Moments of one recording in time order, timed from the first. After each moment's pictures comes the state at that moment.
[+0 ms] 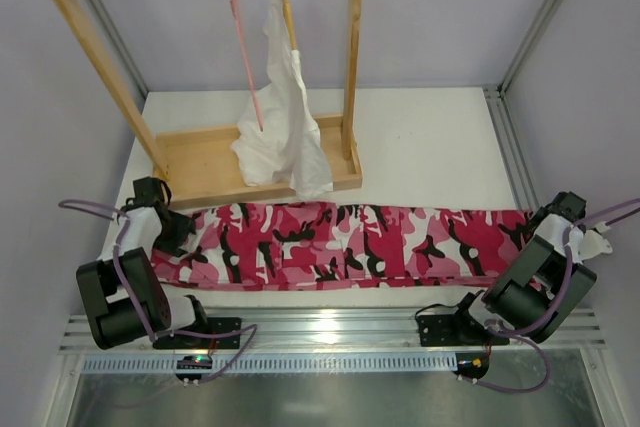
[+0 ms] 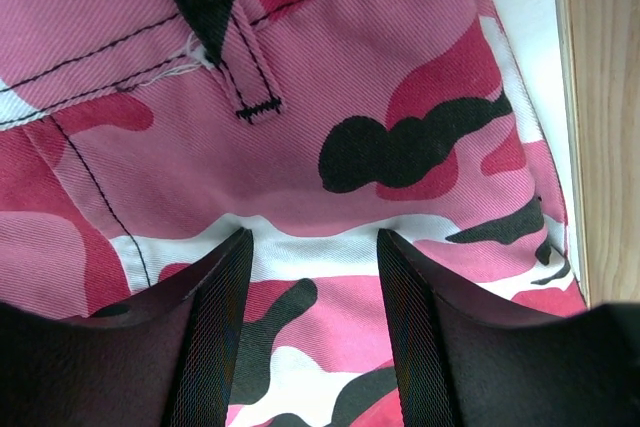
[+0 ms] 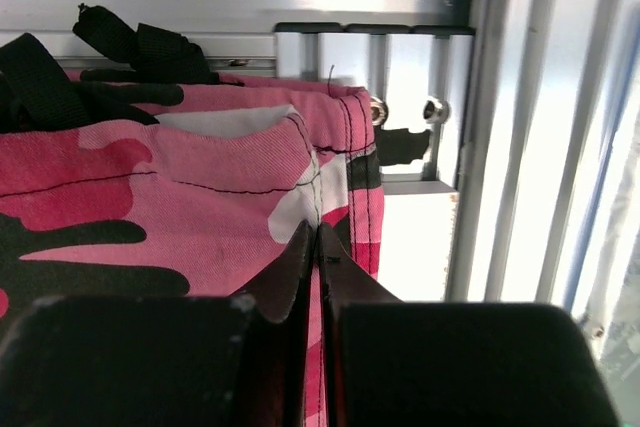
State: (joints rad) left arm 0.33 1.31 0.67 -0.63 -0.08 -0.90; right arm -0.77 1.31 0.67 -0.59 0.47 0.68
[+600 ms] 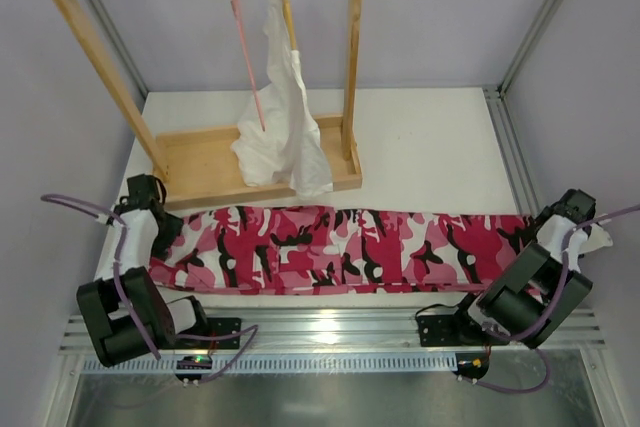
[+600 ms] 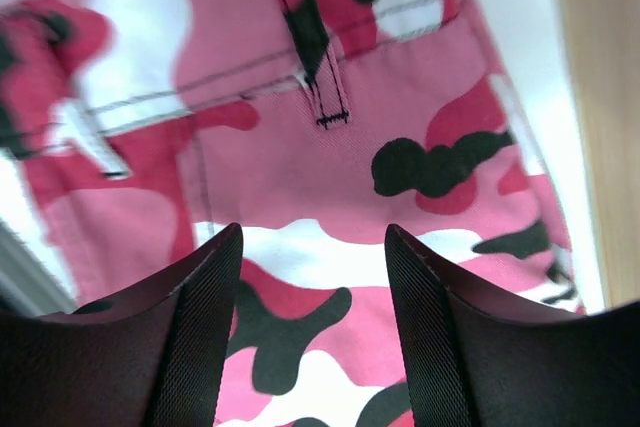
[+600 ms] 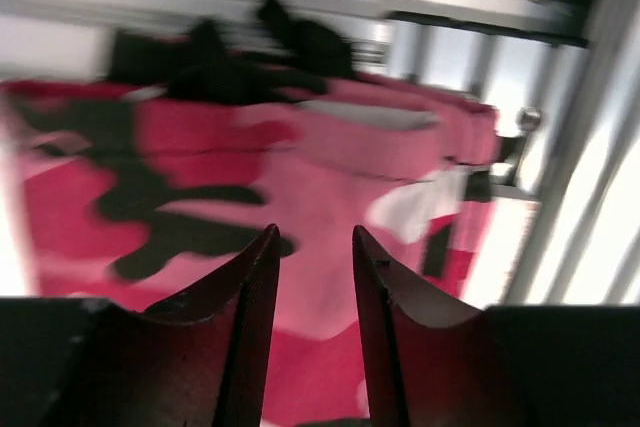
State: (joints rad) left arm 0.33 1.25 0.71 -0.74 -0.24 -0.90; right arm -0.80 1.32 0.71 -0.60 0.33 0.62
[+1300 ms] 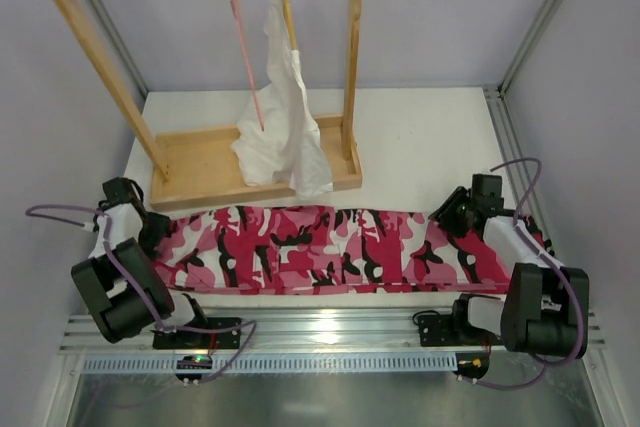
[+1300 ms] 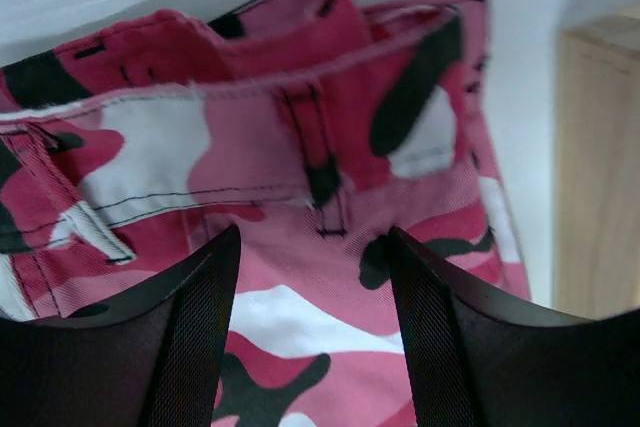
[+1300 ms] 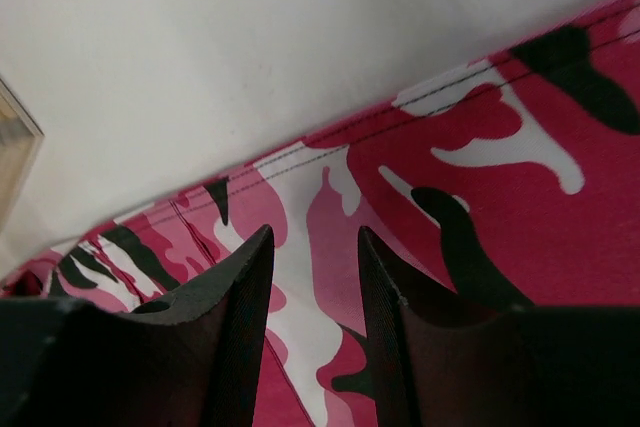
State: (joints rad) left arm 0.50 1.32 0.76 -0.66 -0.14 -0.83; right arm -0.15 1.19 0.55 -0.29 -0.20 0.63
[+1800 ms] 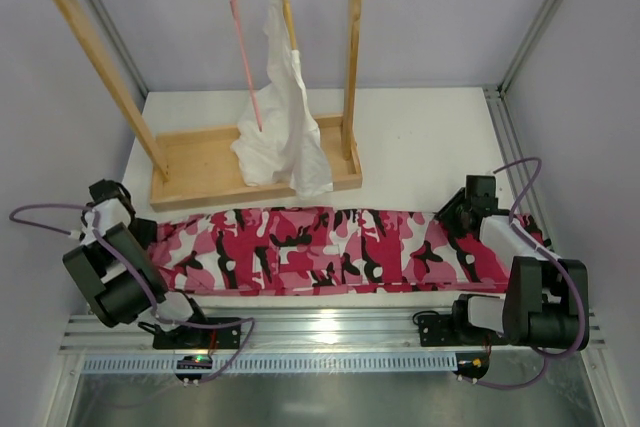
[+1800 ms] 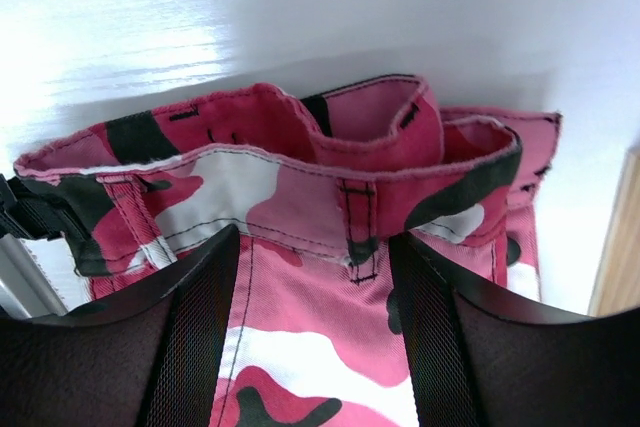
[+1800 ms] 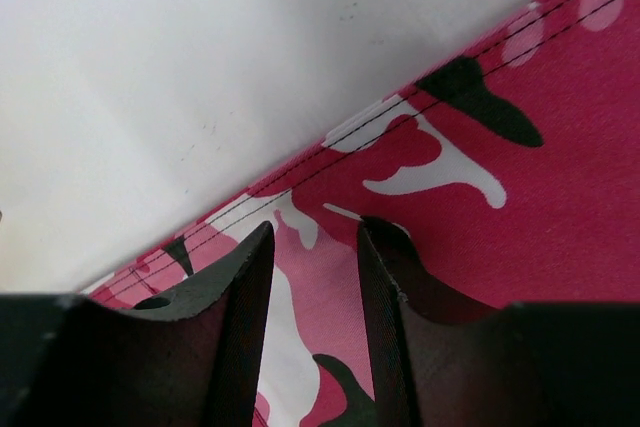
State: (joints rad) left arm 0.62 1.44 0.81 -0.71 -0.22 -0.84; right arm -0.10 1.25 0.52 -0.24 -0.03 0.70
